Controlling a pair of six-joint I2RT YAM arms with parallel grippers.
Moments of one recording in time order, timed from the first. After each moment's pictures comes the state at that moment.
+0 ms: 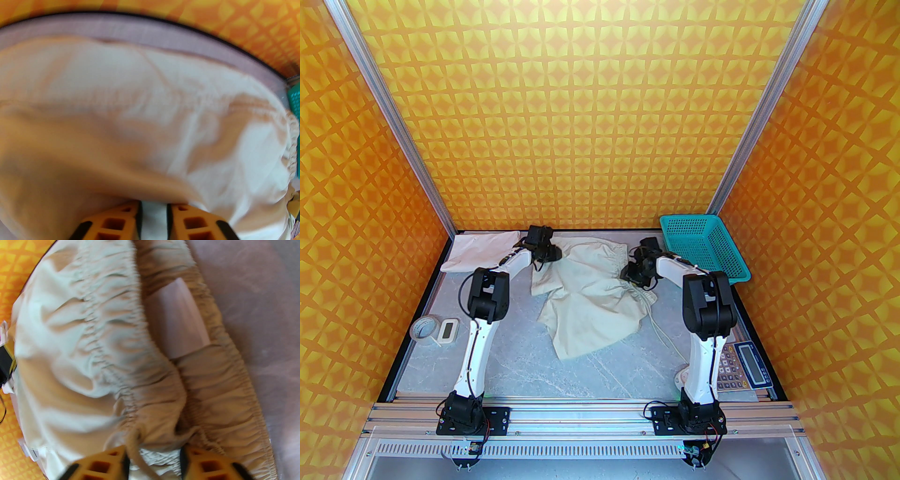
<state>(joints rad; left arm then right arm) -0.24 2.64 2.26 -0.42 0.34 -0.33 0.10 2.06 1.45 -0.53 -0.34 0.44</state>
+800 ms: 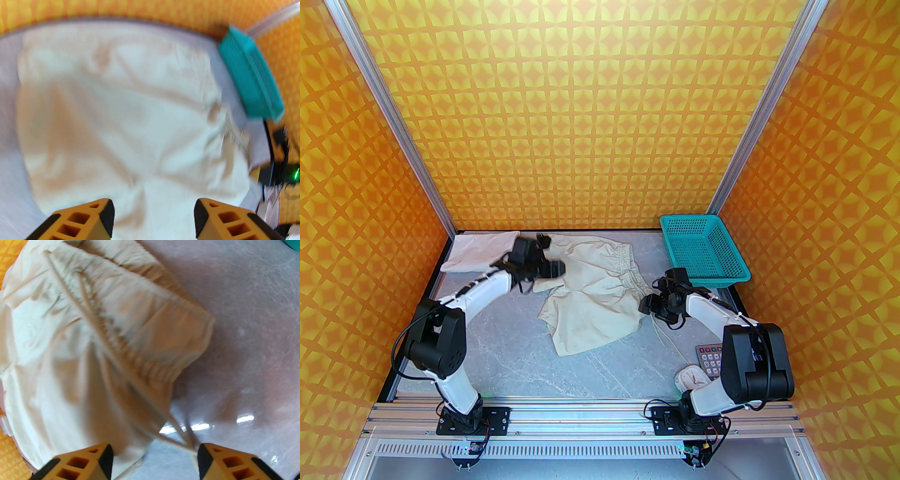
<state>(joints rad) -0.37 1.74 1.20 -0.29 0.37 -0.36 0.03 1.55 0.86 -0.54 -0.24 0.36</state>
